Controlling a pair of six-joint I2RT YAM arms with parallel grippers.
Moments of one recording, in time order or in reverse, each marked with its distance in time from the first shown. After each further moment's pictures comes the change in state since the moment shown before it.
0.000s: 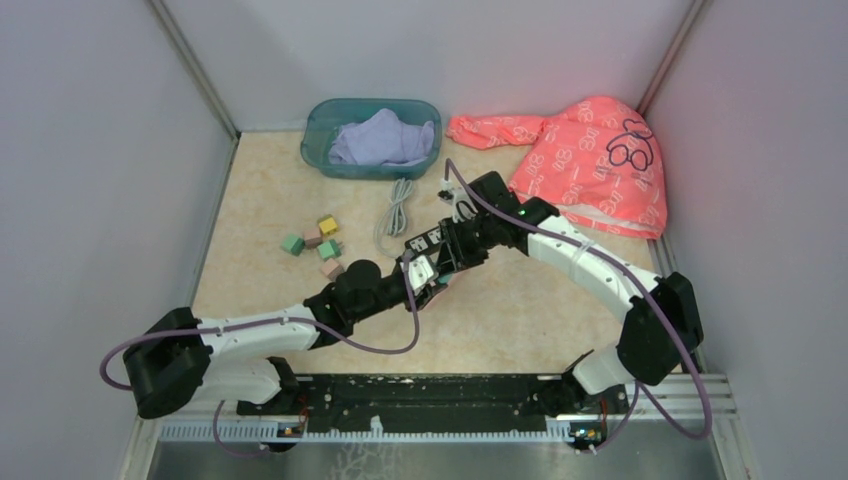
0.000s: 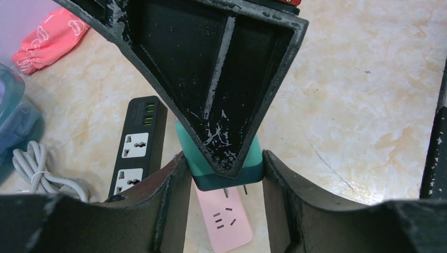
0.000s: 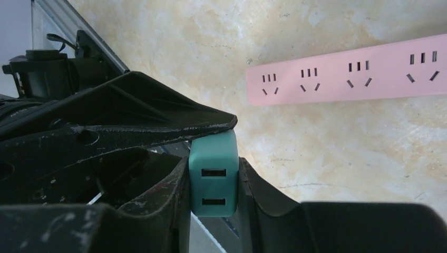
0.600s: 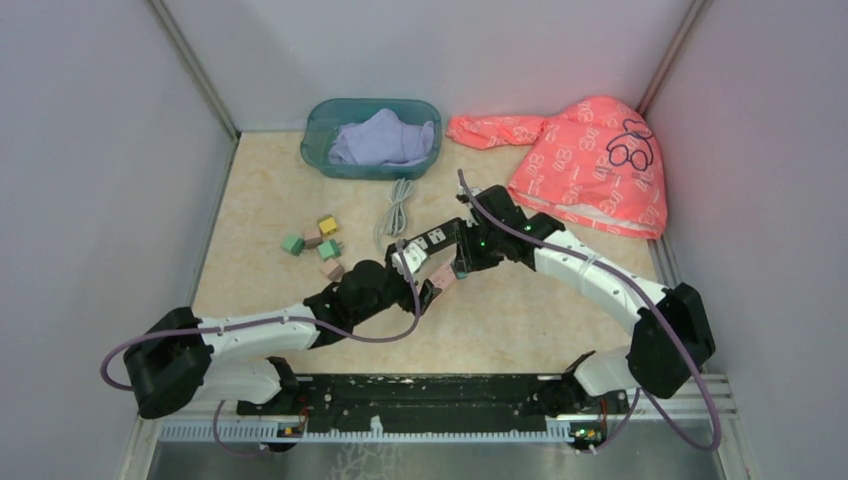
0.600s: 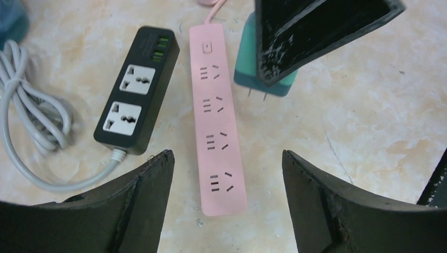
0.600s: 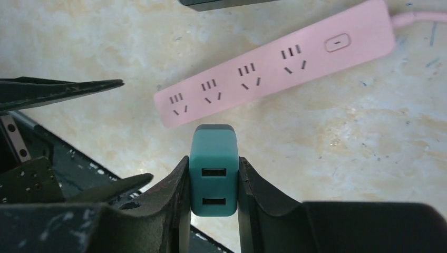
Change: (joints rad) left arm 0.009 0.002 0.000 -0.114 -0.170 -0.213; right arm 0.006 -0.068 -0.123 0.081 0.327 0.013
